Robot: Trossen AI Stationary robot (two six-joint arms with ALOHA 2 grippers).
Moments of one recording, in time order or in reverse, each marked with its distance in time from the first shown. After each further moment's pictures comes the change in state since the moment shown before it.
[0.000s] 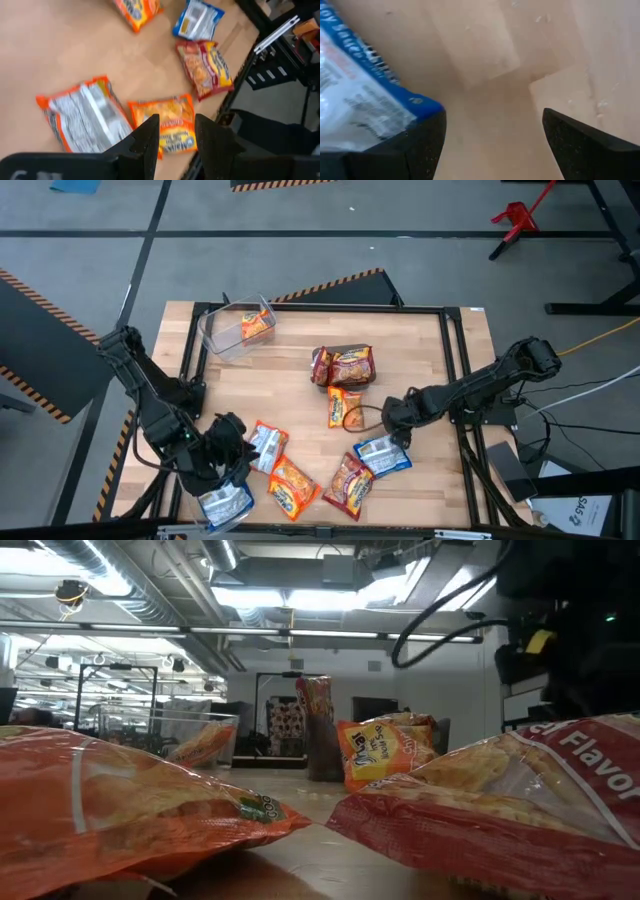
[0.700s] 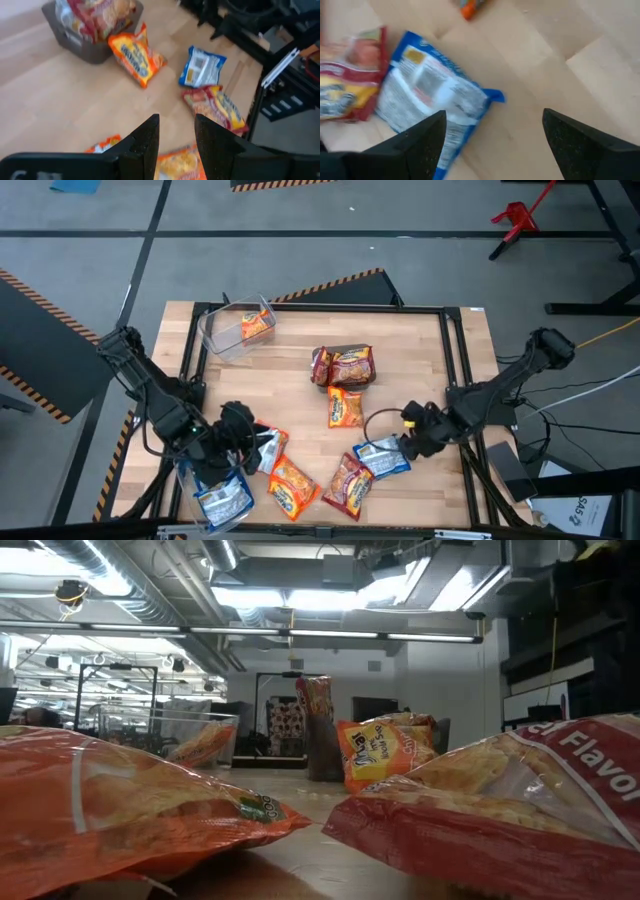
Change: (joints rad) left arm 0.081 0.000 0.000 0.062 -0.172 0.233; right arm 0.312 -0.234 -0.019 0.042 0.196 0.565
